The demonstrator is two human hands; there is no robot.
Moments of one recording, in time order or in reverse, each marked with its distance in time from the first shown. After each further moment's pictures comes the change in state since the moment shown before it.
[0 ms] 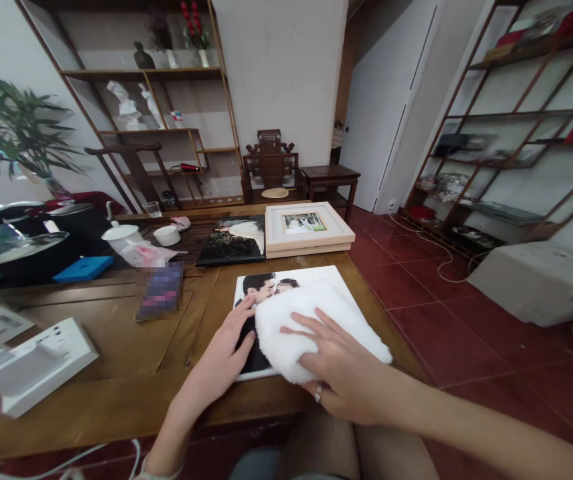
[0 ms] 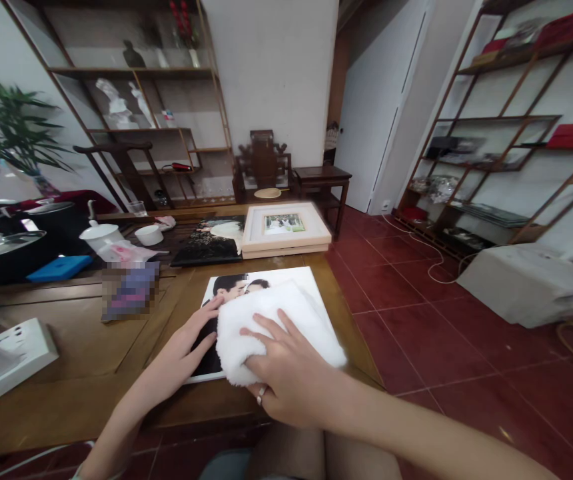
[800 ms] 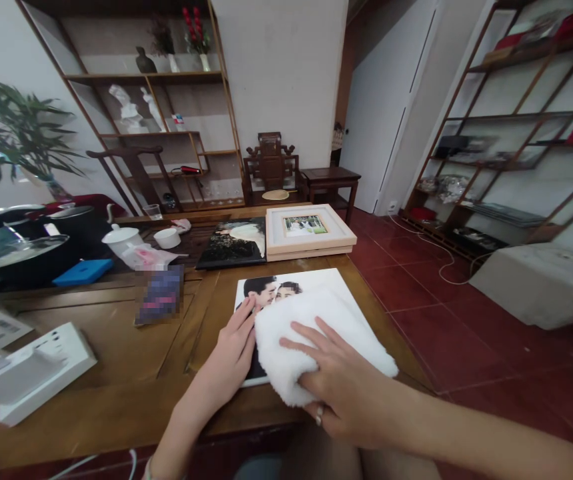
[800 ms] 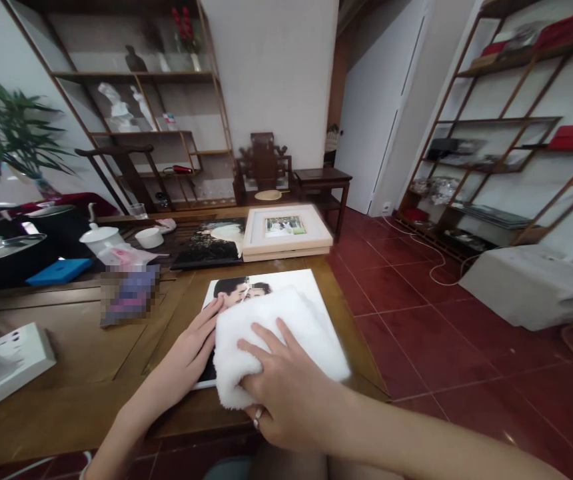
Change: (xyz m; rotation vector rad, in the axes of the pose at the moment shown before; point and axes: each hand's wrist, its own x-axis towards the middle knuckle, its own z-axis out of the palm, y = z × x) left_hand 0.004 -0.002 0.006 0.086 -0.066 -0.028; right_hand 0.002 -0.003 0.002 -0.003 -0.033 -0.043
